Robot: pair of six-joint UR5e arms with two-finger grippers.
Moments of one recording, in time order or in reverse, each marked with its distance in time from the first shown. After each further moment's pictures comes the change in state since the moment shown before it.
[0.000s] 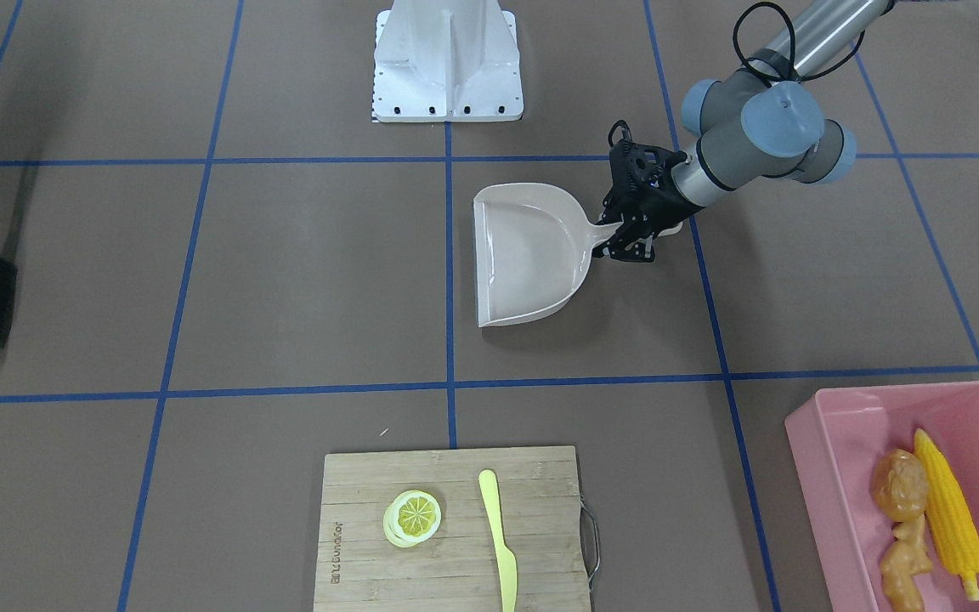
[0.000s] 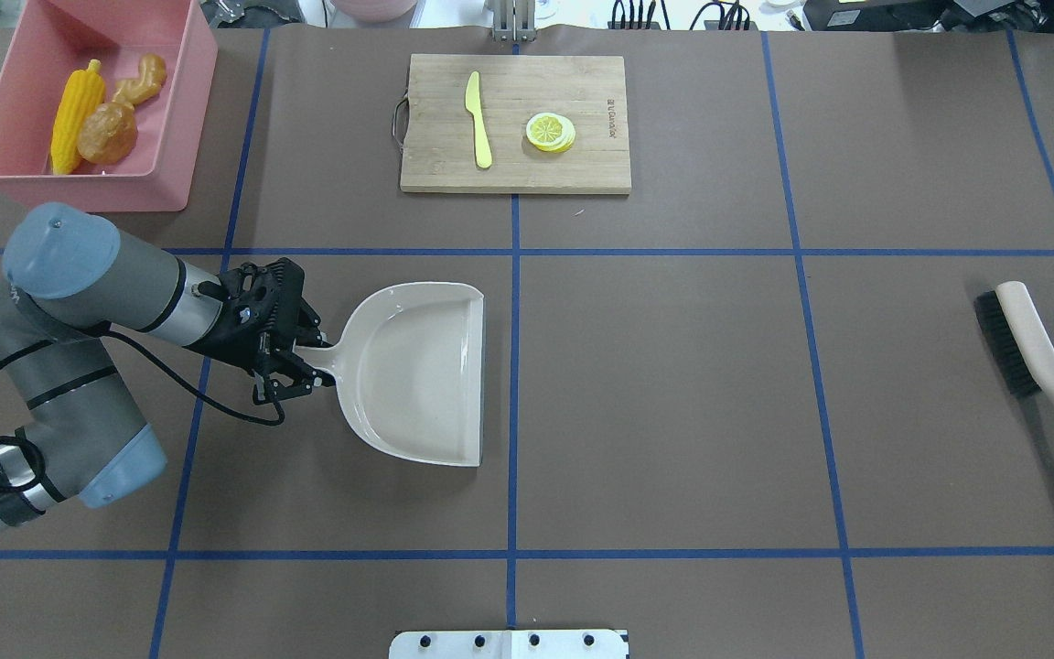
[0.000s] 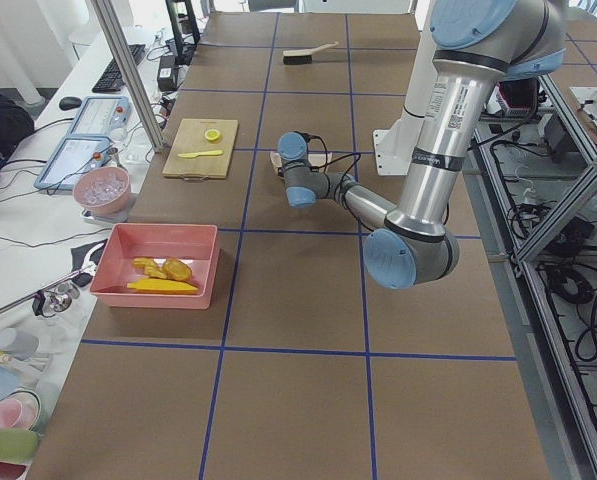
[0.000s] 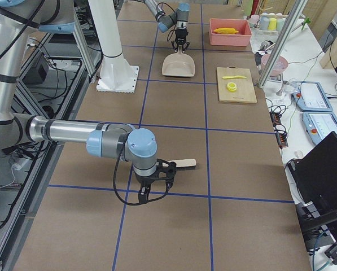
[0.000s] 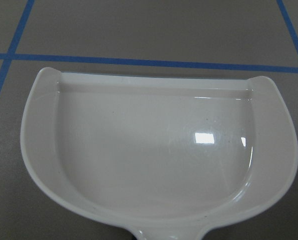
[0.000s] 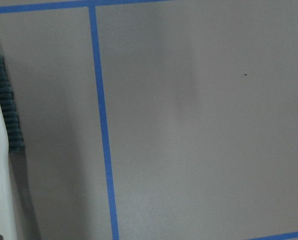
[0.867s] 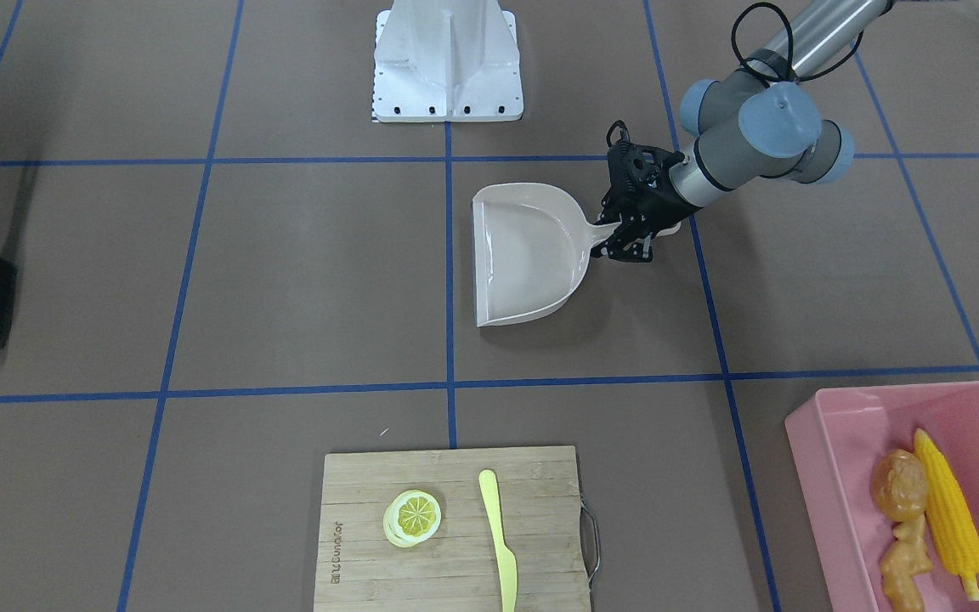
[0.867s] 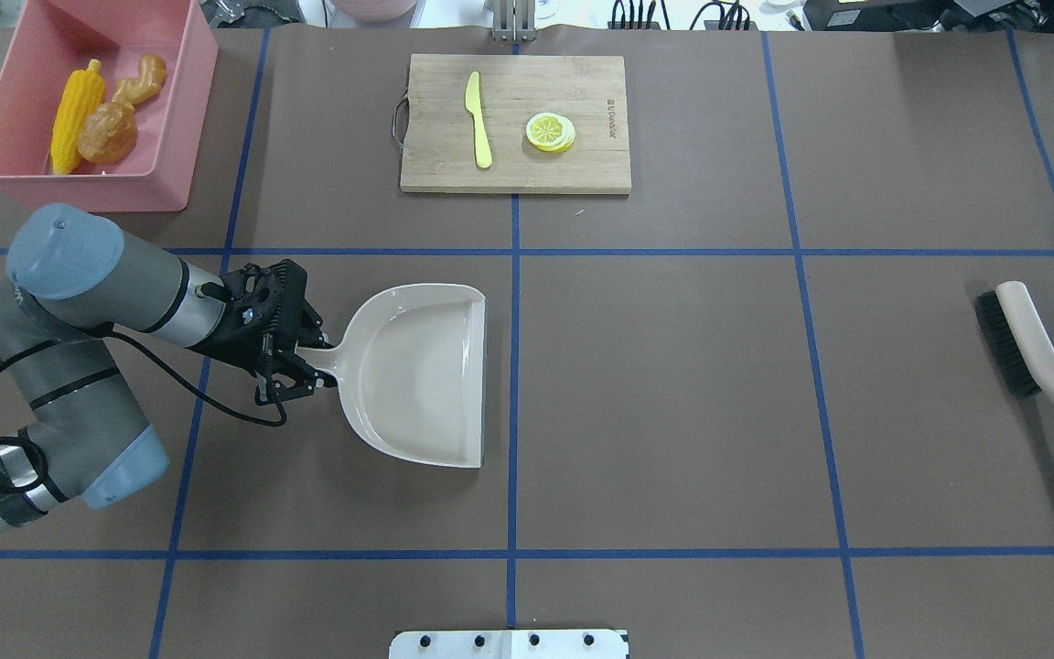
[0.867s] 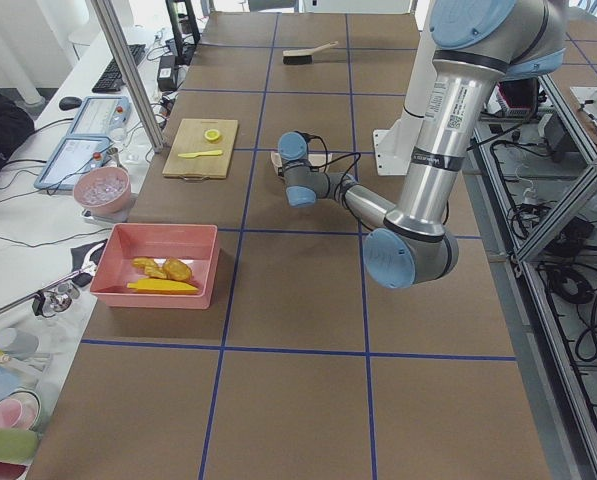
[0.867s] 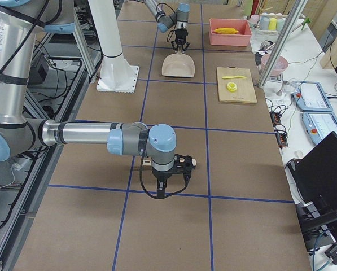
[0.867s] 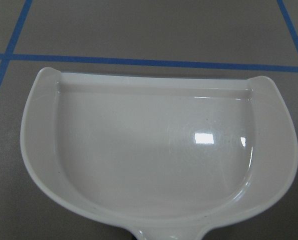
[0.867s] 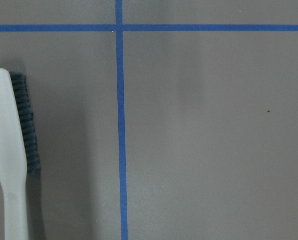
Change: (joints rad) left arm 0.003 -0.003 0.003 0.003 0.001 0.001; right arm -0.061 0.092 -0.050 0.000 0.001 0.002
